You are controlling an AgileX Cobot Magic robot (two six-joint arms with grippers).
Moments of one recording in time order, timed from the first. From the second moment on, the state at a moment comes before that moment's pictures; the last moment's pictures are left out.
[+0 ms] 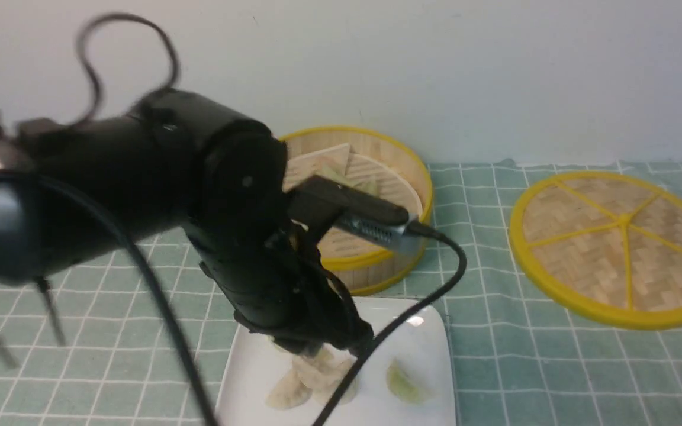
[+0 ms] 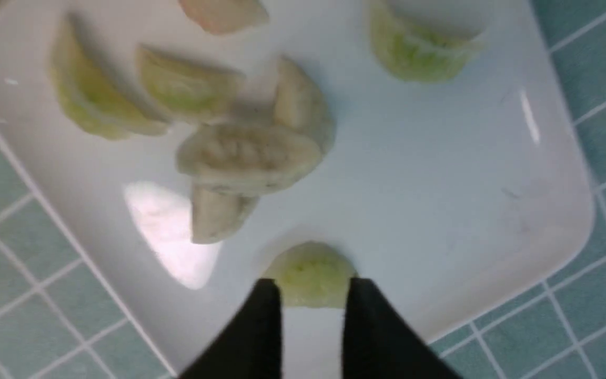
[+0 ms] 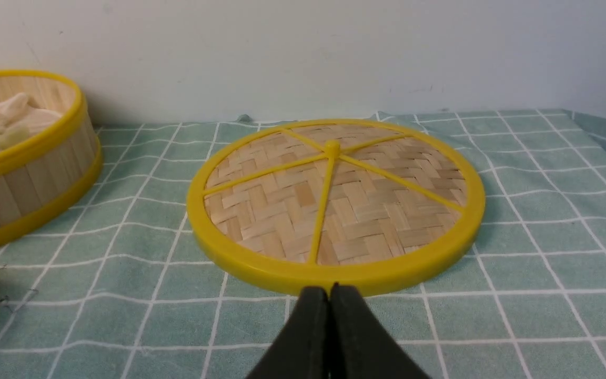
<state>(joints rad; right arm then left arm) 0.01 -0.01 0.02 -0.17 0.37 0.25 -0.70 1.49 -1.24 -0.05 1.02 -0.14</state>
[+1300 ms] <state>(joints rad) 0.01 -0.01 0.02 -0.17 0.37 0.27 -0.48 0.19 -0.33 -0.02 0.31 -0.06</state>
